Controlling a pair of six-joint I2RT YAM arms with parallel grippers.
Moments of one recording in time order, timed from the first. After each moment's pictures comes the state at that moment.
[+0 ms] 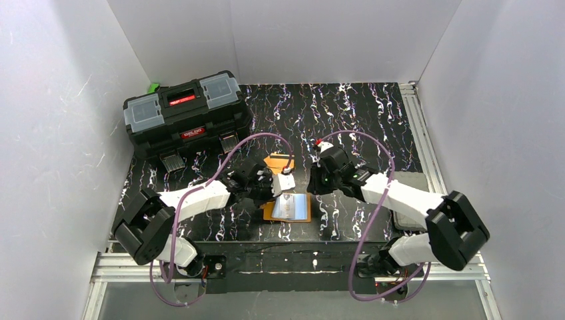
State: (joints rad) left arm -0.74 1.41 0.70 -0.20 0.35 0.59; right arm 0.73 1.38 0.75 -0.25 -0.07 0.49
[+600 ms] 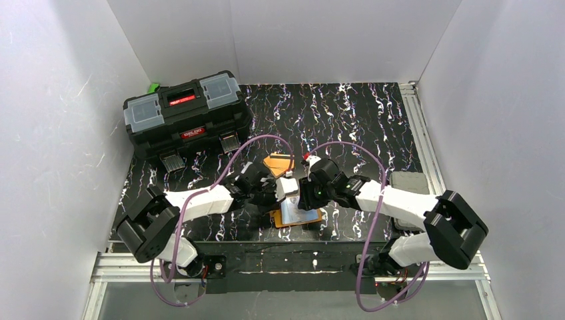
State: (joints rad) left arm -0.79 1.43 0.64 -0.08 0.40 0.39; right arm 0.86 1.34 0.71 -0.24 -0.13 0.51
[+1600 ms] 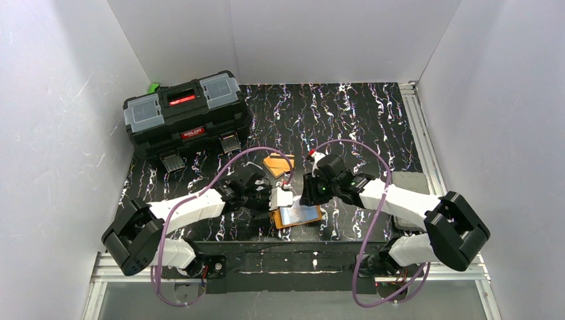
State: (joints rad) left arm -0.80 1.33 0.64 -0.27 0.43 0.68; right arm 0.80 1.32 0.69 -0.19 -0.20 0.51
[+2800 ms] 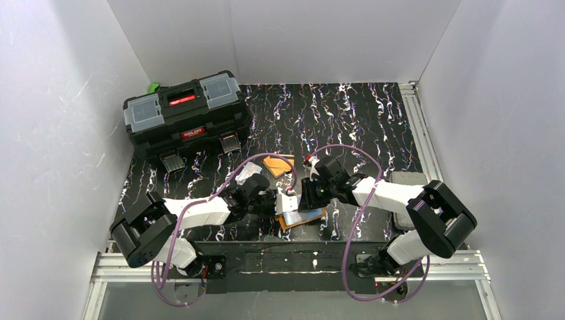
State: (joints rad) left arm -0.88 1.38 0.52 0.07 0.32 0.60; right arm 0.76 1.45 0.66 -0.13 -0.33 0.51
